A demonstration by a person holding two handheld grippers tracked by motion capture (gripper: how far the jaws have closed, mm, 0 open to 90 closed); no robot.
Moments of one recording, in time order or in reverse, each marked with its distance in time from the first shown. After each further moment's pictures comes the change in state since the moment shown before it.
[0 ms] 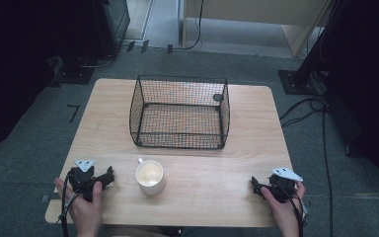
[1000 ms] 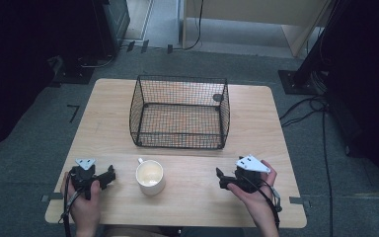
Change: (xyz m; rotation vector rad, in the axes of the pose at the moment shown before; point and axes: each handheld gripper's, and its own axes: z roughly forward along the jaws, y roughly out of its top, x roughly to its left) left arm -0.004 0.003 0.003 0.004 0.025 -0.026; right arm 0.112 0.061 -0.026 -0.155 0.213 -0.185
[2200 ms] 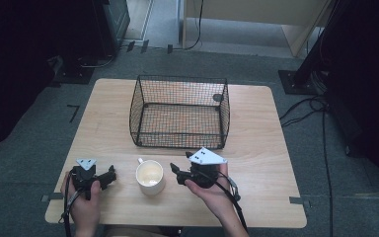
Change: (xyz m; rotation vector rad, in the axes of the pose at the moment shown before) left arm -0.001 0.000 0.000 0.002 -0.013 0.015; right arm 0.100 0.052 0.030 -0.079 0.311 -0.044
